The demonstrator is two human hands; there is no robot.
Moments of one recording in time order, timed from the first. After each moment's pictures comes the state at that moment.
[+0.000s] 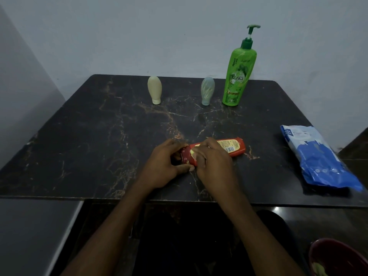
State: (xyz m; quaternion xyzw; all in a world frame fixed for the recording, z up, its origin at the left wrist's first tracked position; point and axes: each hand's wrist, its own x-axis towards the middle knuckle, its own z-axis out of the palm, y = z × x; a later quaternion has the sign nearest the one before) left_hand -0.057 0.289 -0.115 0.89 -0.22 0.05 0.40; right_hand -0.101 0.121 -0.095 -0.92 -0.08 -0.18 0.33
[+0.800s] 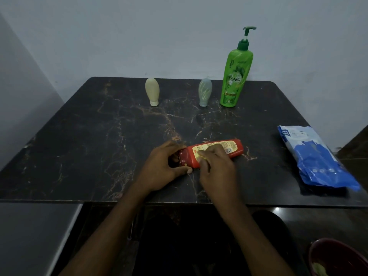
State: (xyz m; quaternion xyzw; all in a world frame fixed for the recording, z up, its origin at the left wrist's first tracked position) left_hand -0.059 0.288 -0.112 0.90 -0.21 0.03 0.39; right_hand -0.109 0.114 -0.116 -0.91 0.00 -0.22 0.35
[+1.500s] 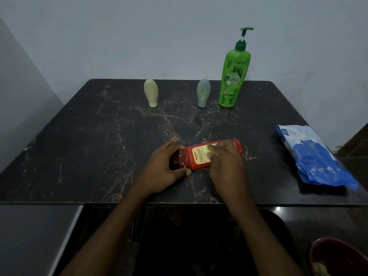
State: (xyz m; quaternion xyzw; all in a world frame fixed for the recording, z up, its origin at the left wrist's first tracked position) left_hand -0.061 0.286 -0.112 0.90 -0.21 0.02 0.37; right_hand -0.104 0.095 -0.106 -0.92 0.04 -0.20 0.34
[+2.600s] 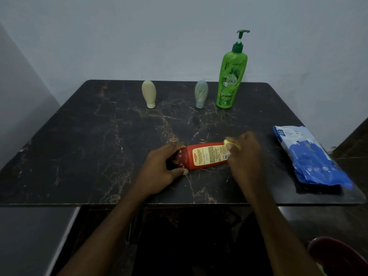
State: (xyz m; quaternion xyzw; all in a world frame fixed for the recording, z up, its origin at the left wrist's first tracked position) left_hand -0.067 0.287 -0.109 0.90 -0.22 0.05 0.38; right_hand -0.088 0.056 -0.085 -0.89 0.15 -0.18 0.38
